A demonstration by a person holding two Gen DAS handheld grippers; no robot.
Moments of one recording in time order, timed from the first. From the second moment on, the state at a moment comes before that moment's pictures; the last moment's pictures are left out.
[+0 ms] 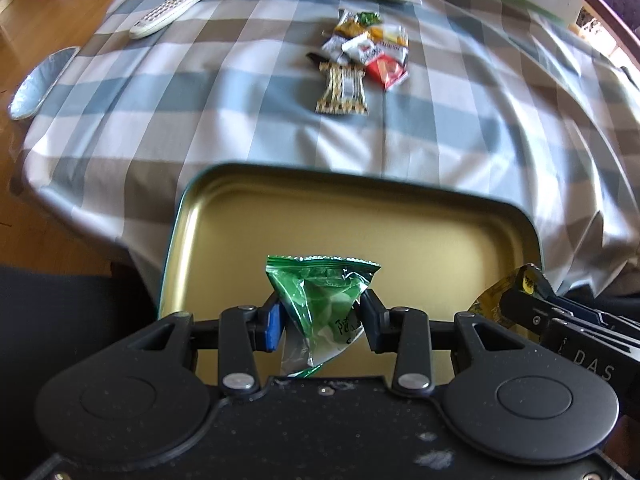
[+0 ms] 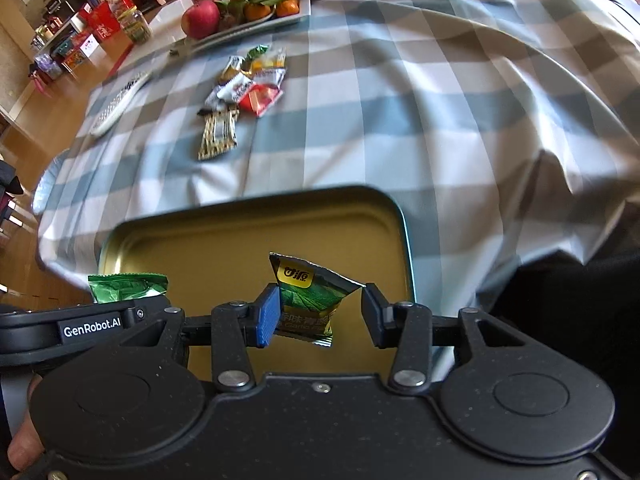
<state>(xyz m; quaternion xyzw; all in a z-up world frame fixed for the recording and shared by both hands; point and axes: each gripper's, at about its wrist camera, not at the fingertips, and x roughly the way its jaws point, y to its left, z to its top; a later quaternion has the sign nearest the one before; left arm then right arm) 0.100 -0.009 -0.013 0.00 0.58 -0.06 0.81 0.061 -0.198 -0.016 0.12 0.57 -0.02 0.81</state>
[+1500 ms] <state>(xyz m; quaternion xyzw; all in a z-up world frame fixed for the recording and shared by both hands) 0.056 0.005 -0.022 0.00 0.58 -0.05 0.81 0.033 -0.184 -0.010 0.17 0.60 -0.03 0.78</state>
